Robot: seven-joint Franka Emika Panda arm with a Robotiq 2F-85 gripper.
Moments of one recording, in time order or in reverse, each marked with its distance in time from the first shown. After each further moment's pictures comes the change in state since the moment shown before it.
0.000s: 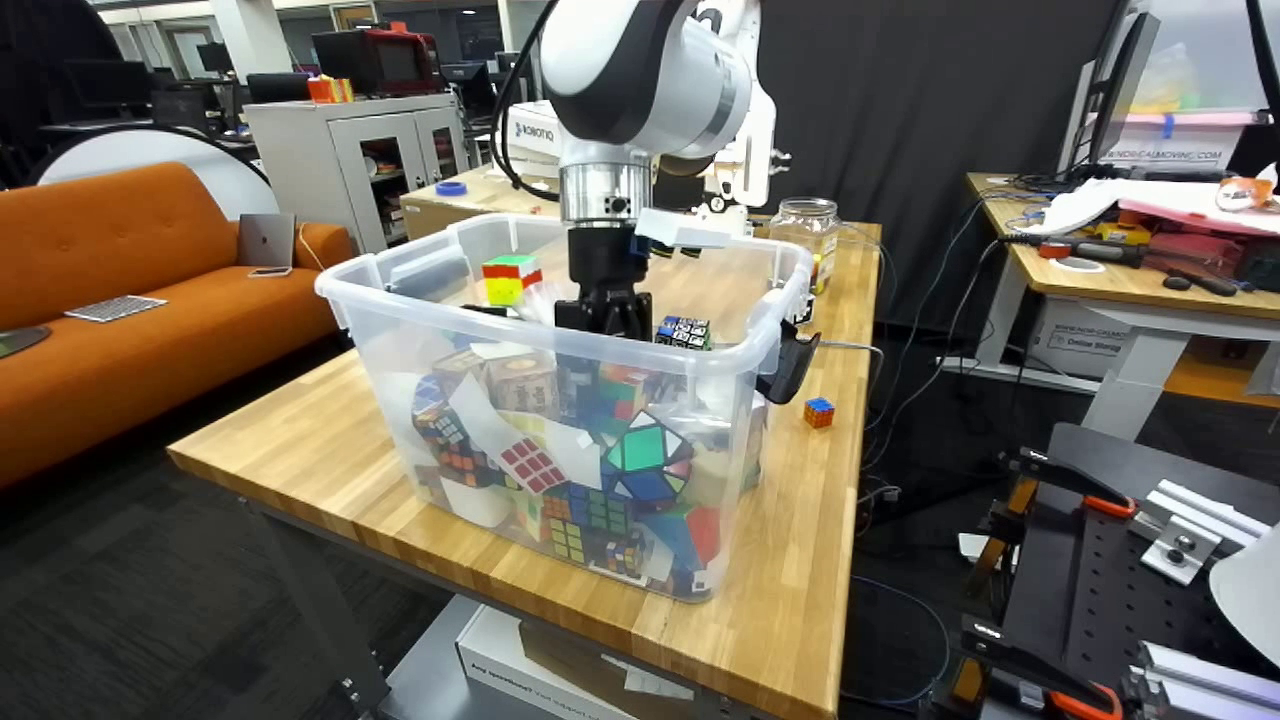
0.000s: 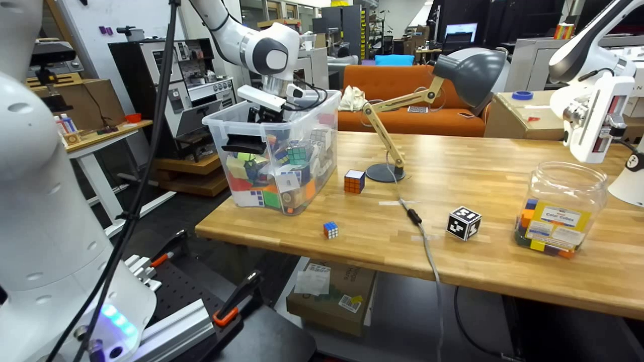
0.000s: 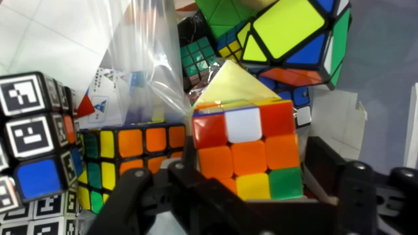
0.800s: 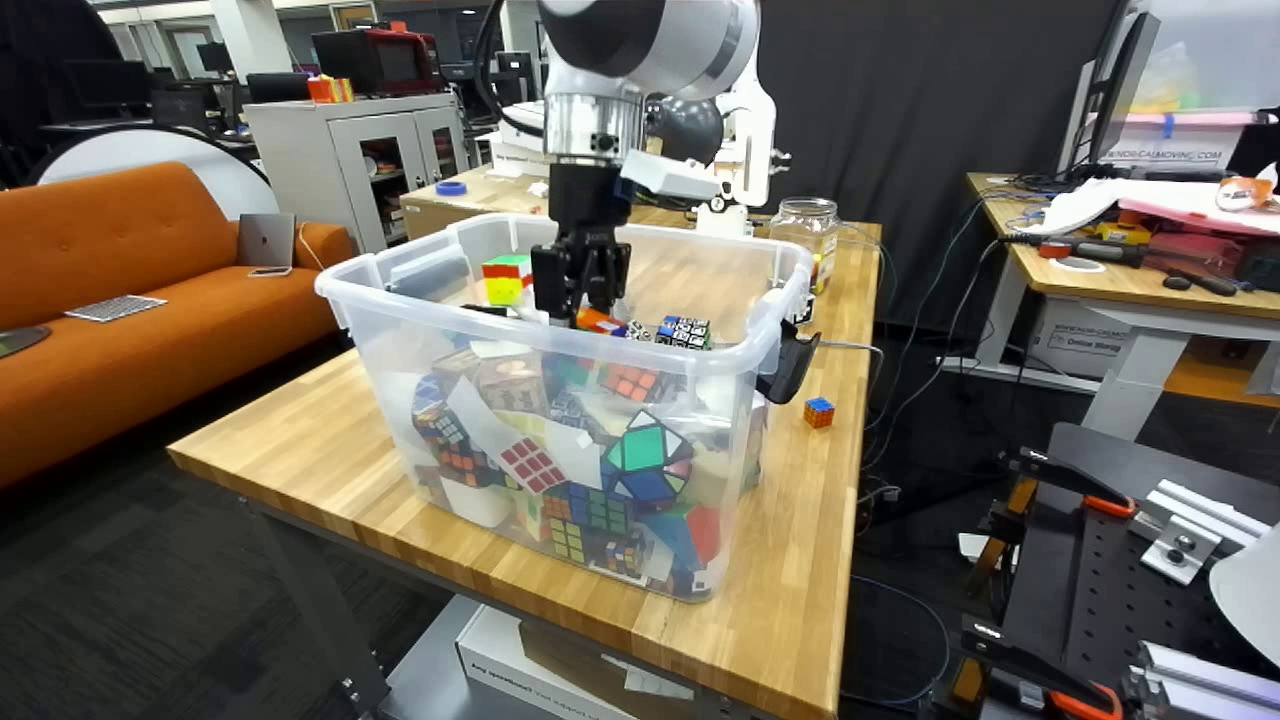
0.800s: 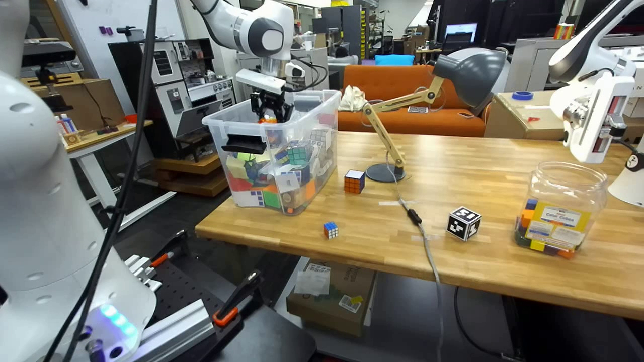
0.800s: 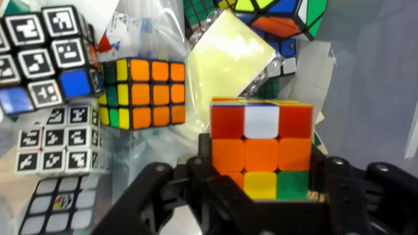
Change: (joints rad) arm 0.009 -0.088 -0.002 0.002 -0.037 0.057 0.018
